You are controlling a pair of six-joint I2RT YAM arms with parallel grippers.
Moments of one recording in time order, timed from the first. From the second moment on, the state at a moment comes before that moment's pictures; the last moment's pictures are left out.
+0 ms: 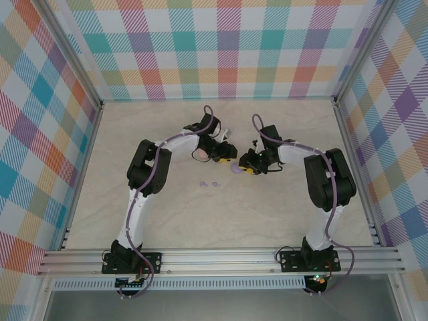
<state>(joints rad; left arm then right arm) -0.51 2.32 1.76 -0.53 0.67 -0.44 0.33 1.88 1.12 -0.39 -0.55 0.65</state>
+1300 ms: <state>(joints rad) -0.52 2.29 1.64 -0.50 0.81 -0.44 0.33 1.90 1.13 -0.41 -0.54 0.62</state>
